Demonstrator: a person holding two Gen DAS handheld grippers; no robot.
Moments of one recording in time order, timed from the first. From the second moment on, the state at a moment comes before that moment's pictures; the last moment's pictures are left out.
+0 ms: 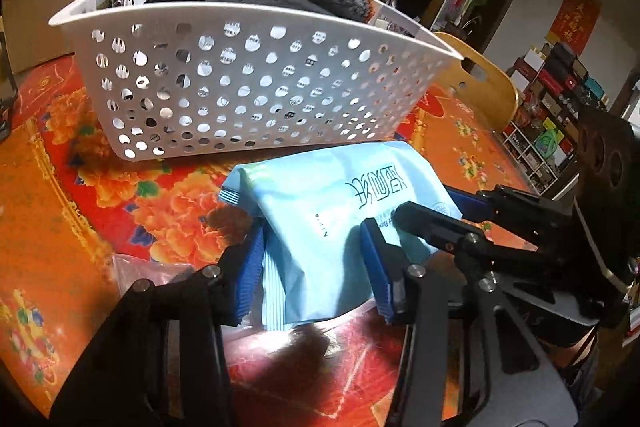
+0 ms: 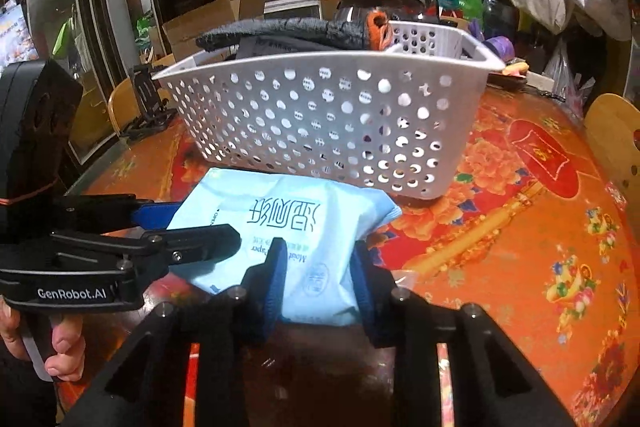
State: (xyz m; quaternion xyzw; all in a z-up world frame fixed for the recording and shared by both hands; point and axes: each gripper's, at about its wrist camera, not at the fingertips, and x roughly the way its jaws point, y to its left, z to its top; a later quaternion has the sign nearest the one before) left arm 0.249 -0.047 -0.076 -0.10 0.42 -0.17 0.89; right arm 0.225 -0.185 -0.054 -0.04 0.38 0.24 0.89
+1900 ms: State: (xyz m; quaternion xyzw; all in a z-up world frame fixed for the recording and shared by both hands) left arm 0.388 0.036 0.080 -0.08 0.37 -0.05 0.93; right arm 0.376 -0.196 0.068 0.00 0.33 0.19 0.92
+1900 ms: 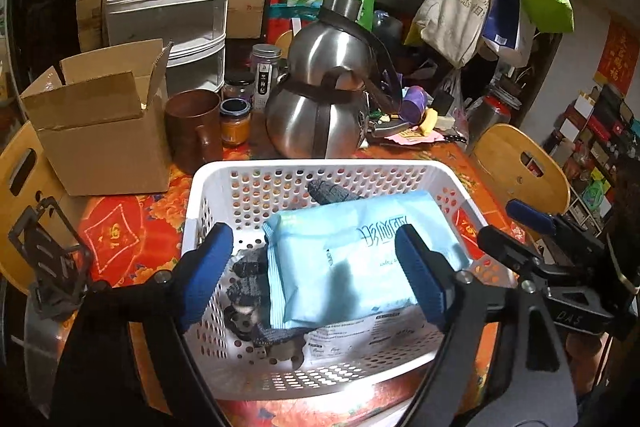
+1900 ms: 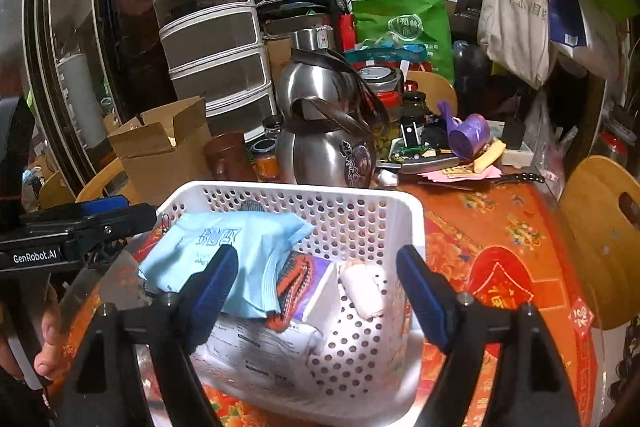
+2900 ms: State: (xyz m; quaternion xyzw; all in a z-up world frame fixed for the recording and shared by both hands) left arm 0.206 0.064 -0.075 -0.12 0.46 -0.05 0.88; right arm 0.240 -0.241 -0.057 0.02 0.44 0.20 0.88
